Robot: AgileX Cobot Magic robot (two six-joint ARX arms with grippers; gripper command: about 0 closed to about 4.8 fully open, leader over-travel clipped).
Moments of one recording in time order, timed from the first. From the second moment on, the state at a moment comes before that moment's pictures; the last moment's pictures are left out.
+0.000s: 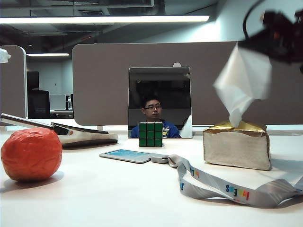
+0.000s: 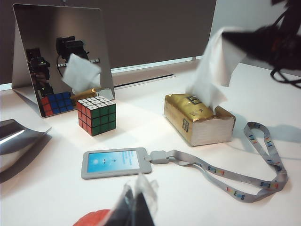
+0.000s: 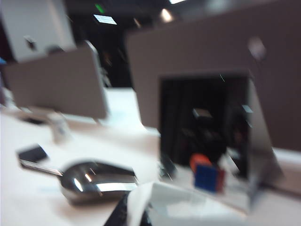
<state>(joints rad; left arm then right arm) 0.00 0.00 0.01 0.03 0.80 -0.04 0.19 1.31 0.29 1.28 -0.46 0.23</state>
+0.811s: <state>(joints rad) 0.00 0.00 0.01 0.03 0.80 -0.04 0.60 1.72 0.81 0.44 -0.38 0.21</state>
